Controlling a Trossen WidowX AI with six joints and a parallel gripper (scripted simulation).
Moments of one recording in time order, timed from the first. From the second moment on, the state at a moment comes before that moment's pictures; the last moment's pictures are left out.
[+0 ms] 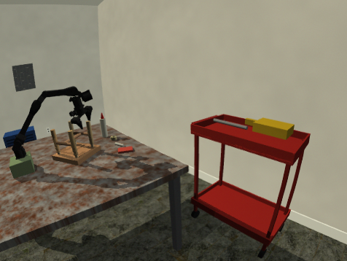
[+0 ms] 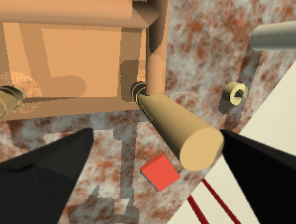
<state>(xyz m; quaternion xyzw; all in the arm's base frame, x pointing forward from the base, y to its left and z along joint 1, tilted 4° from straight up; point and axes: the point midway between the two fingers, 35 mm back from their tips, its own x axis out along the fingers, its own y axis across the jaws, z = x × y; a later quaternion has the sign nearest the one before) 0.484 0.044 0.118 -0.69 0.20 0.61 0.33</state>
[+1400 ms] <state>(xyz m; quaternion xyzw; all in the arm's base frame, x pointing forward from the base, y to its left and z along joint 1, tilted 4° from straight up) 0.490 0.051 0.129 -0.69 0.20 0.61 0.33</state>
